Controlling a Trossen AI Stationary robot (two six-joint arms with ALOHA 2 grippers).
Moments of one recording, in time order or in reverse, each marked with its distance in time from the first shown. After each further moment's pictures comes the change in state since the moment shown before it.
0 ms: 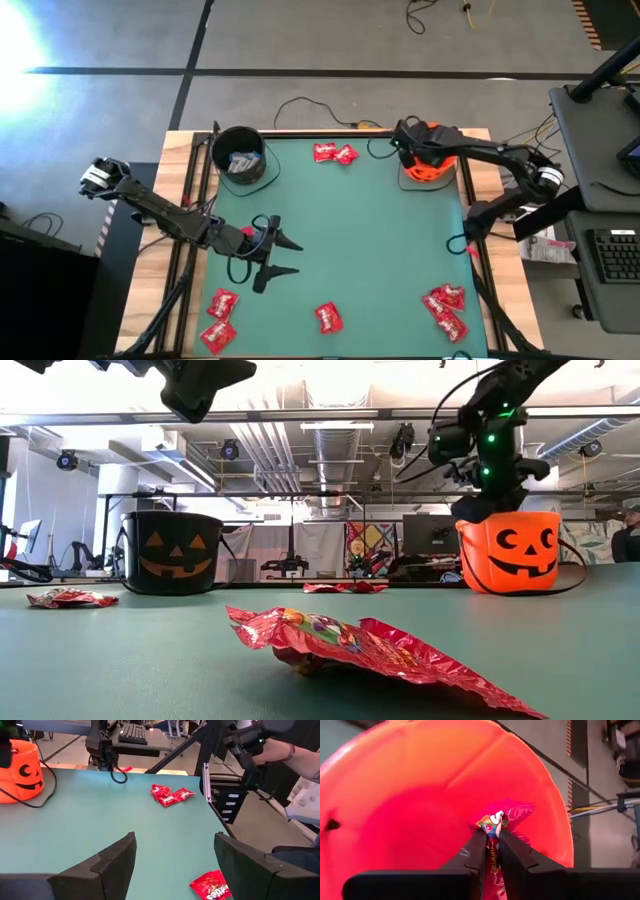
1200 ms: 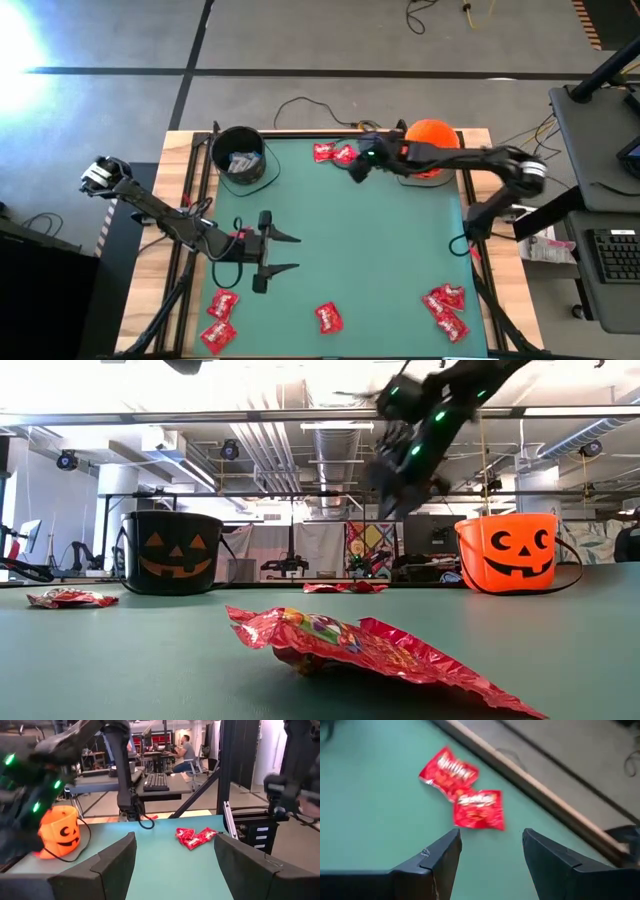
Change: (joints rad) left arm -0.084 -0.003 0.002 0.221 -0.233 0.236; right arm 0.280 0.131 0.098 0.597 -0.327 -0.239
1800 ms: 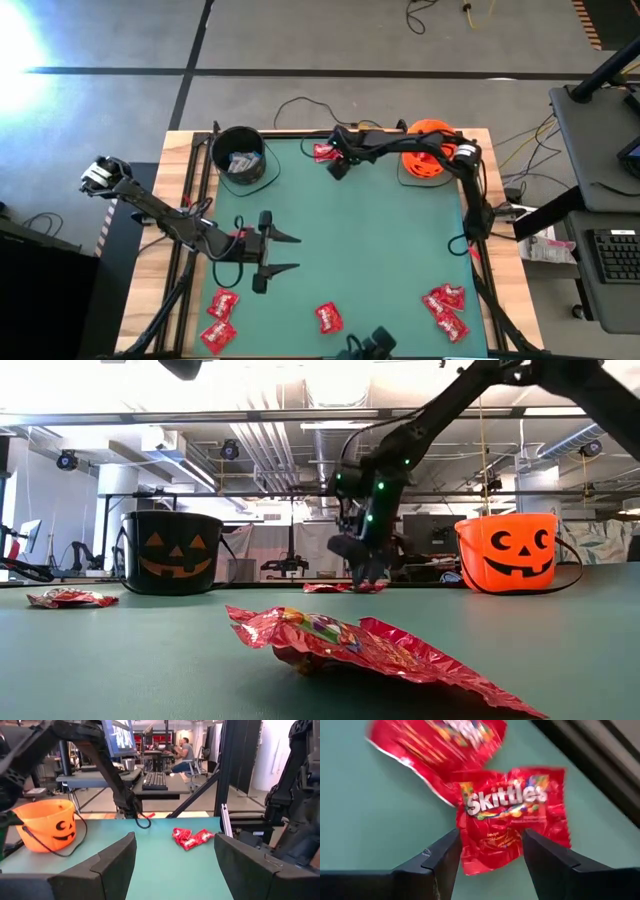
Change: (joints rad) left arm -0.001 -0.001 0.000 -0.010 0.000 -0.063; right arm -0.122 0.522 0.374 -0.138 -0.177 -0.035
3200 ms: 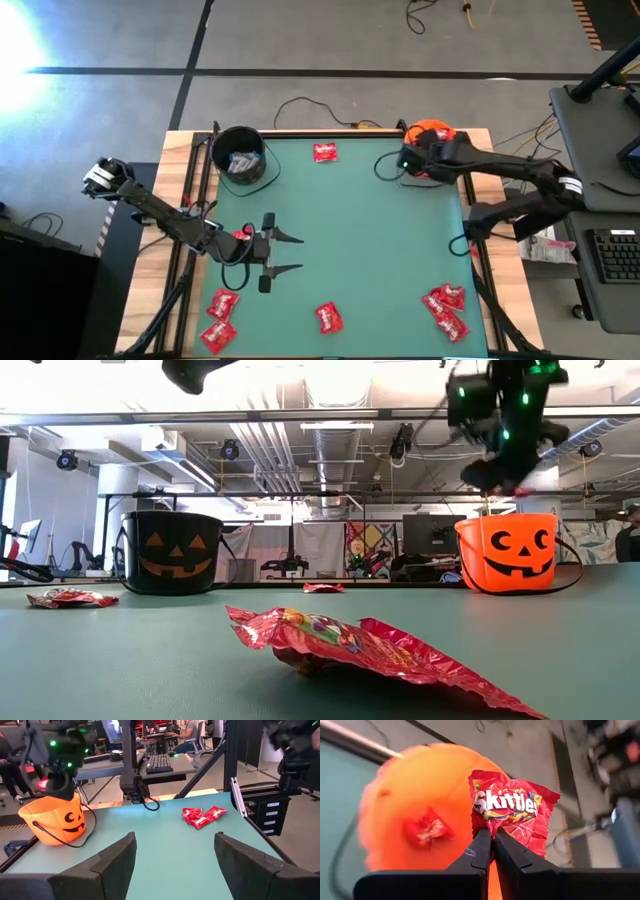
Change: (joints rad) left arm 0.016 0.042 0.000 -0.054 0.000 0.080; right arm 0.081 -0.847 -0.490 -0.616 0.682 0.445
